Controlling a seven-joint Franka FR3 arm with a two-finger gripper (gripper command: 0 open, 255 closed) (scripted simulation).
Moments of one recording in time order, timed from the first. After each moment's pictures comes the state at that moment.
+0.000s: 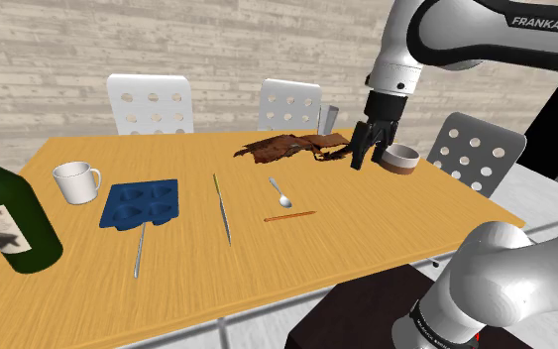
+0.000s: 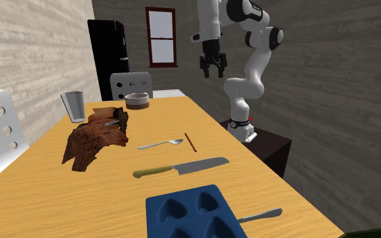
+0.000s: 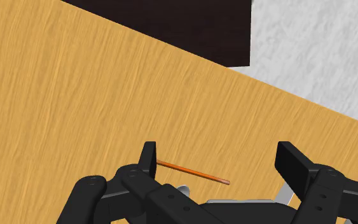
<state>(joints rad) 0.01 -0.77 0.00 -2.35 0.12 1.51 0.06</state>
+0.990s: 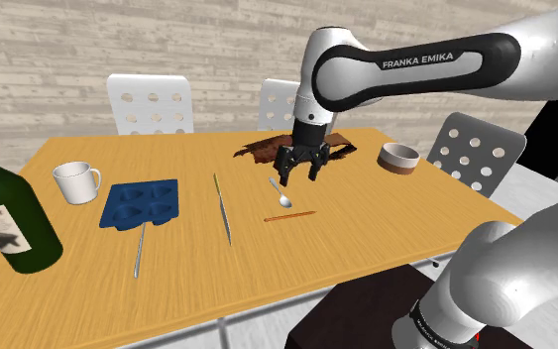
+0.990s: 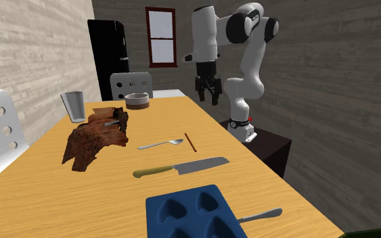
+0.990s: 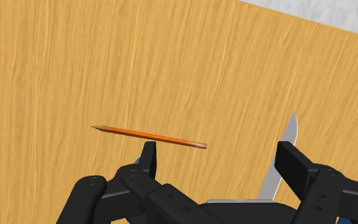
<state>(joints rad) 0.01 -0.40 0.20 -2.30 0.18 1.88 0.33</state>
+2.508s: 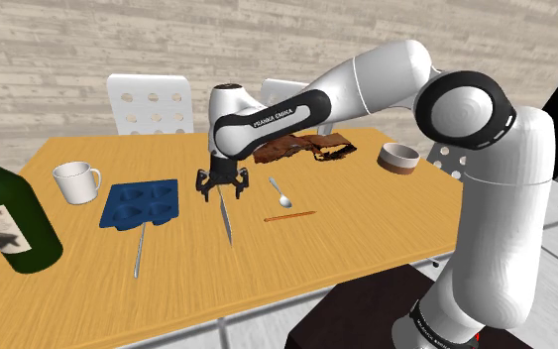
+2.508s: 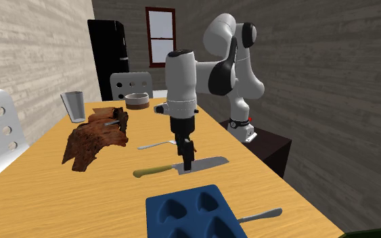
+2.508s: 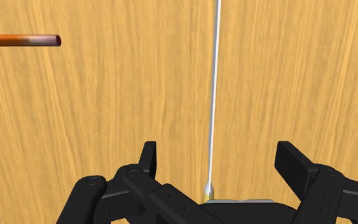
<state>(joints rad) 0.08 0.38 0.28 -1.78 -0.08 2.17 0.79</state>
